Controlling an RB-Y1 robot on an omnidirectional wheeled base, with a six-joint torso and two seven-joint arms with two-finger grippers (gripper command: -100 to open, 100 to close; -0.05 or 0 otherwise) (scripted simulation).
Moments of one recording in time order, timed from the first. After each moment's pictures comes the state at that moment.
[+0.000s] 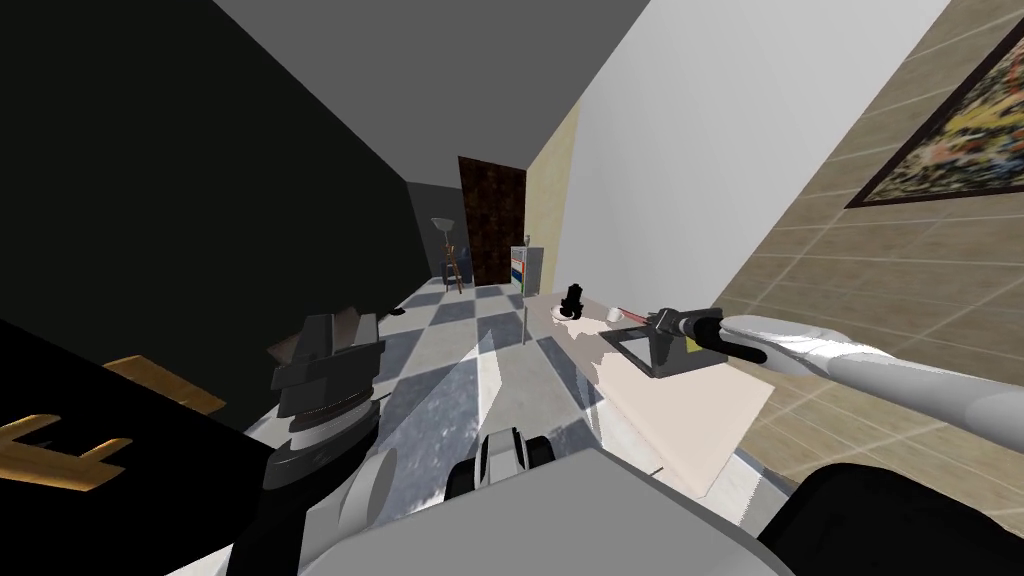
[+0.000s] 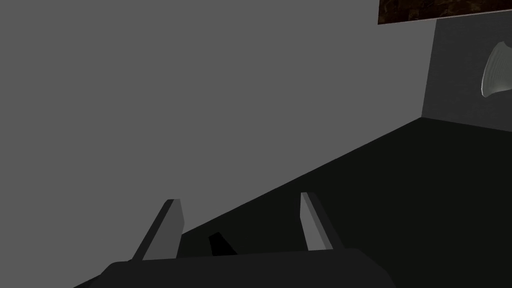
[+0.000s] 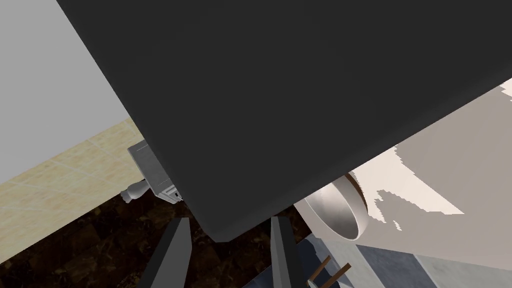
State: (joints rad) left arm 0.46 -0.04 -0.02 -2.39 -0.12 -0.62 0.03; right arm 0.48 -1.54 -0.13 -1.19 0.61 -0.25 0.47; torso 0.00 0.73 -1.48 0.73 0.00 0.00
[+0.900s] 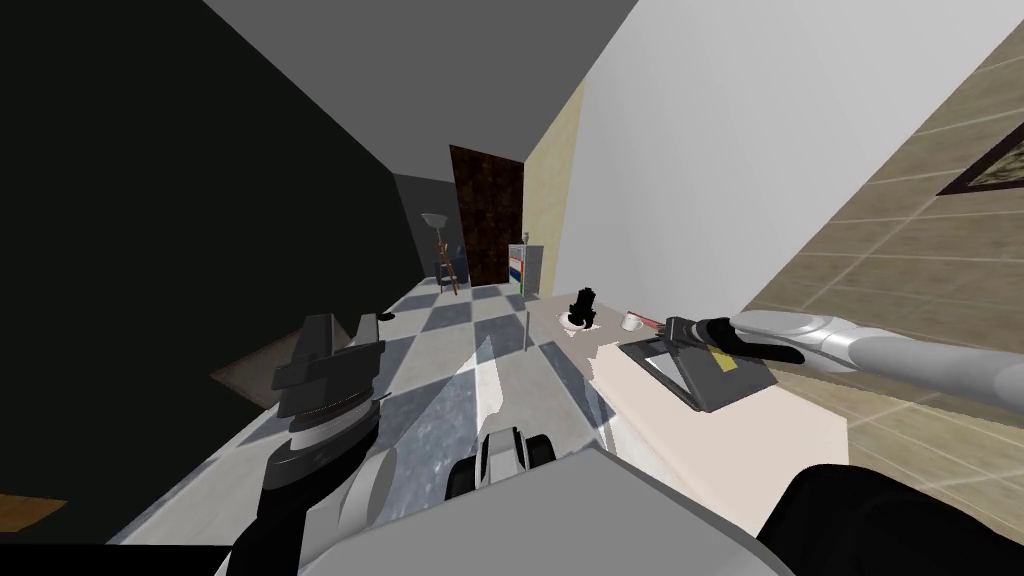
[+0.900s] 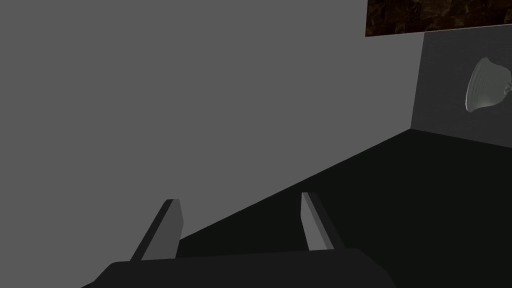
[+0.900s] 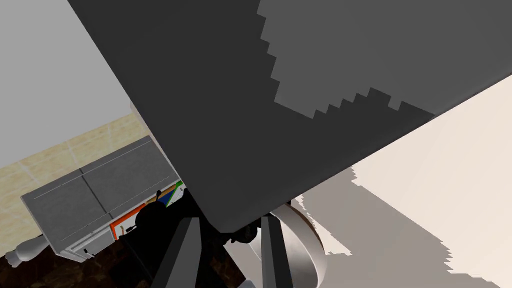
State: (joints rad) left arm 0.46 -0.04 -0.02 -2.39 -0.12 -0.62 0.03; right arm 0.60 -1.70 -0.04 -1.14 0.61 -0.40 0.41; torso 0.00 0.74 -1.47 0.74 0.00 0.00
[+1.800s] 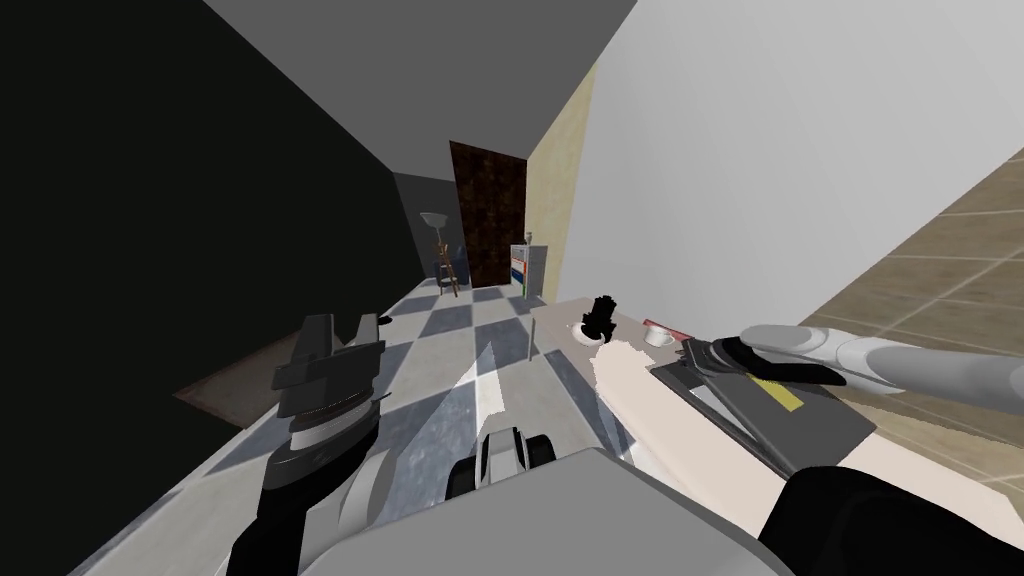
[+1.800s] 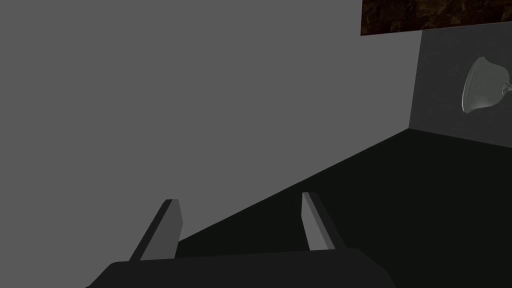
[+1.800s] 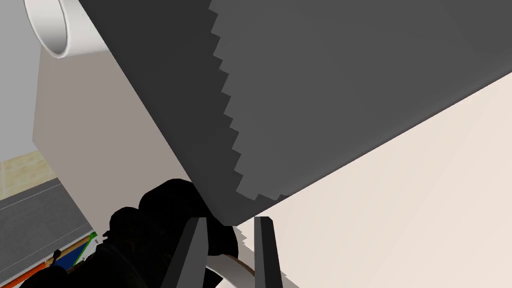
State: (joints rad) left arm 0.46 -0.04 -0.02 -2.39 -0.12 -0.62 0.03; right arm 0.69 -1.77 0.10 -1.15 0.66 -0.44 0.37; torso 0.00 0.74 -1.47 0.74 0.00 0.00
